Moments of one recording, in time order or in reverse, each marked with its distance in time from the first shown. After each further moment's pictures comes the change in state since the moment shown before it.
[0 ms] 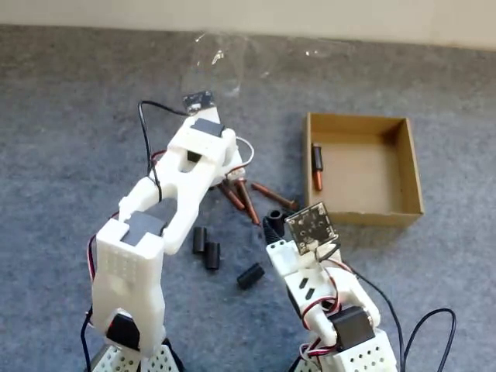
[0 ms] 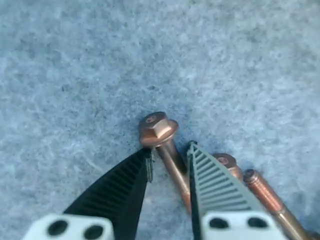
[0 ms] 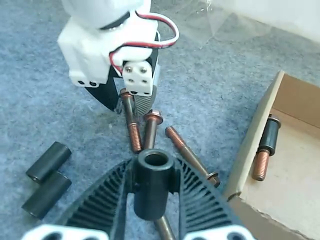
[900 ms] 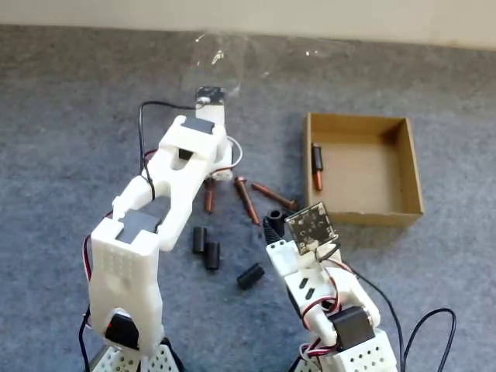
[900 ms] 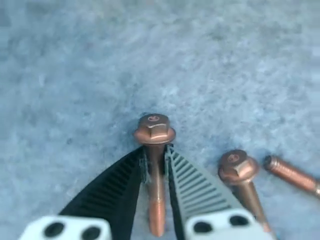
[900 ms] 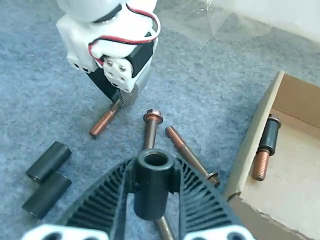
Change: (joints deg) left arm -3.0 0.1 0.0 -2.3 -25.8; right arm 0.0 0.0 0.0 0.0 0.0
